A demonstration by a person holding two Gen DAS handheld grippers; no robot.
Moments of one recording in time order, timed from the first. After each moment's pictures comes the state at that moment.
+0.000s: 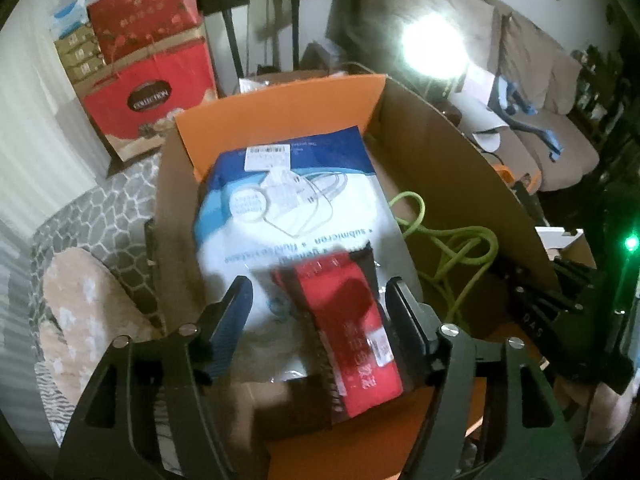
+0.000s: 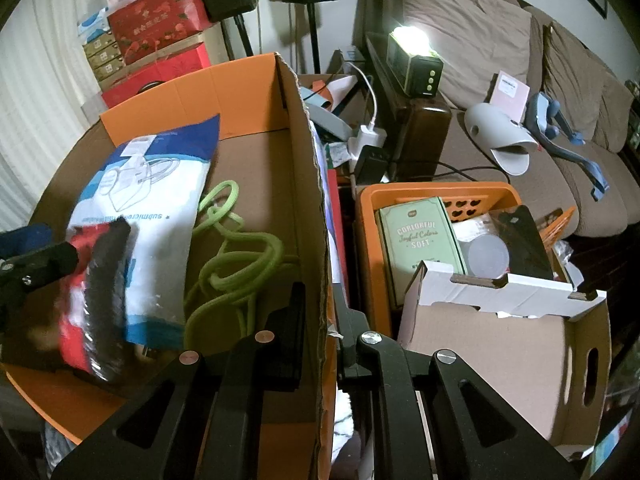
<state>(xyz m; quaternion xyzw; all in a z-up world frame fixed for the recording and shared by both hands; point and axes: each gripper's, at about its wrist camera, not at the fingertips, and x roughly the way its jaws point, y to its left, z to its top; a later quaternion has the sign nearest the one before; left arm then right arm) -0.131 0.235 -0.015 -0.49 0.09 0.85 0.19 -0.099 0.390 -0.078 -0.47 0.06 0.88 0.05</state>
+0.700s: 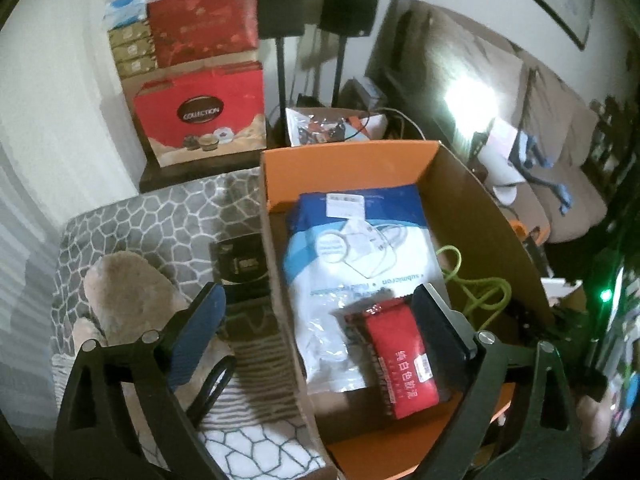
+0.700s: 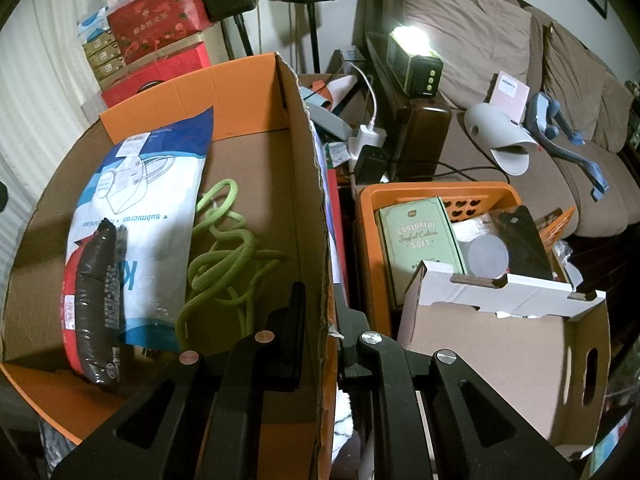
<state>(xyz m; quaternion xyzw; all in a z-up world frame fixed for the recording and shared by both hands) -0.152 0.163 0.023 -0.46 0.01 0.88 0.16 -0.099 0.391 -0.078 -0.47 0.06 0.88 0.05</state>
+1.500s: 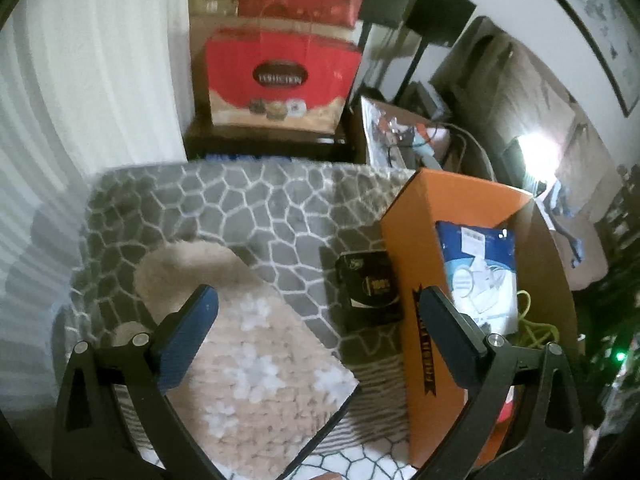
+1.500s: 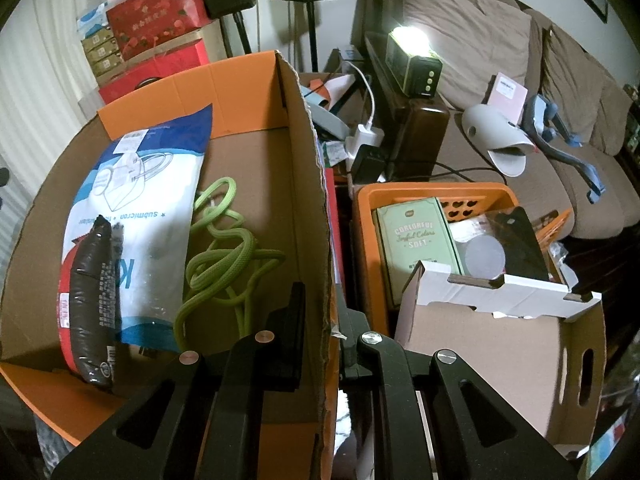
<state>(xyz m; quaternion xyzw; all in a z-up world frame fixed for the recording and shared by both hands) -0.224 0.041 -0.013 -0.51 -0.08 0.85 0.11 -0.096 0.387 -0.078 -0.47 0.05 0.88 0.06</state>
